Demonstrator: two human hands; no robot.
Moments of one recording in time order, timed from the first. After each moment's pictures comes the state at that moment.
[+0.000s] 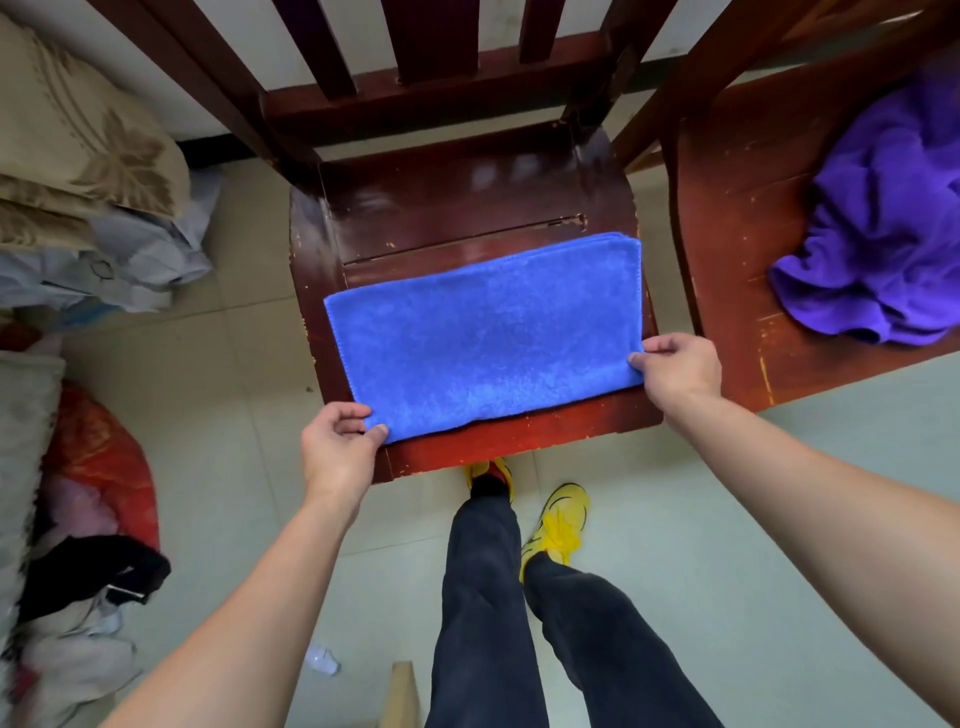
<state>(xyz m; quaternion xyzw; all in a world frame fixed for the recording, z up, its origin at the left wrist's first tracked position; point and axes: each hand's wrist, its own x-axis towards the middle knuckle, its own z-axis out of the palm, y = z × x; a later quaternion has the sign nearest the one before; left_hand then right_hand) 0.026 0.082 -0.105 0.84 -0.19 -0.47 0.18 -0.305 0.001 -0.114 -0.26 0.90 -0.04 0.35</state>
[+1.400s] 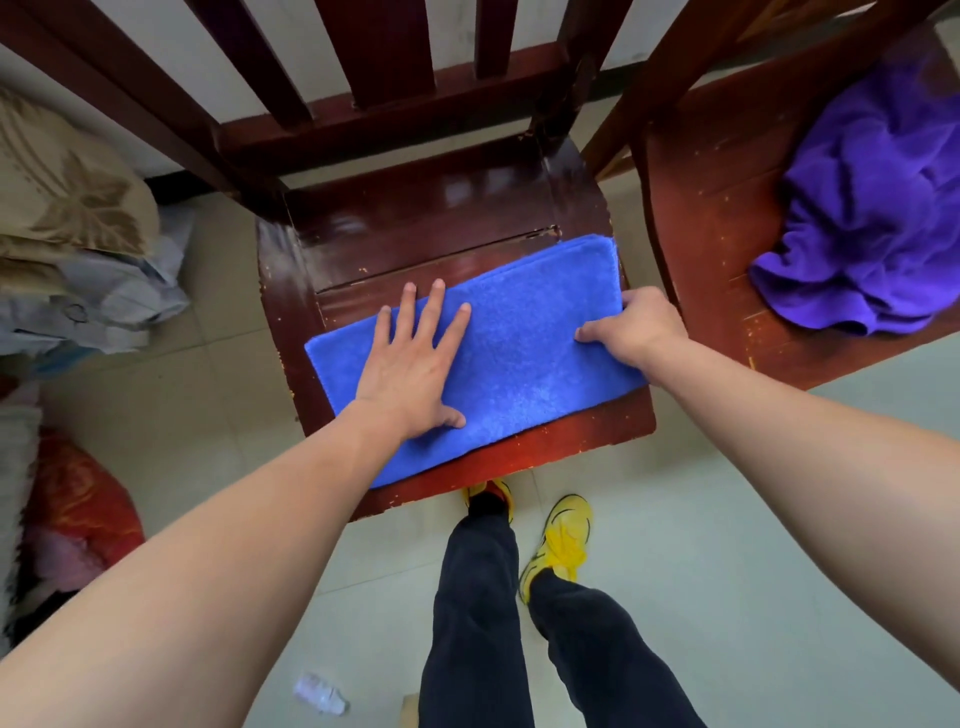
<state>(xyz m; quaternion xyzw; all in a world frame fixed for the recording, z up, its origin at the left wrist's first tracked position) -0.034 -0.024 -0.117 0.50 -0.81 -0.21 -0.23 -0.290 -0.056 -0.104 -0.37 0.82 0.05 0.43</state>
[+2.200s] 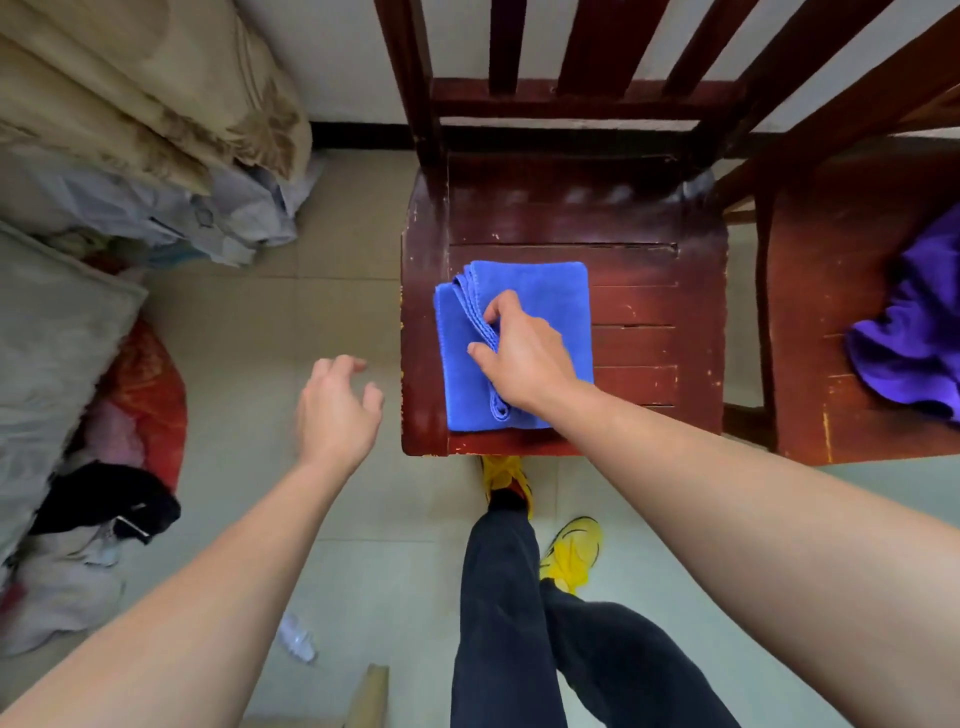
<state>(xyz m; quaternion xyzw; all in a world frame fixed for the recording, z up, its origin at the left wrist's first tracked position) 0.090 0.092 -0.075 0.86 -0.41 -0.30 0.05 -0.094 -0.006 -0.066 -0.66 0.60 0.05 0.45</state>
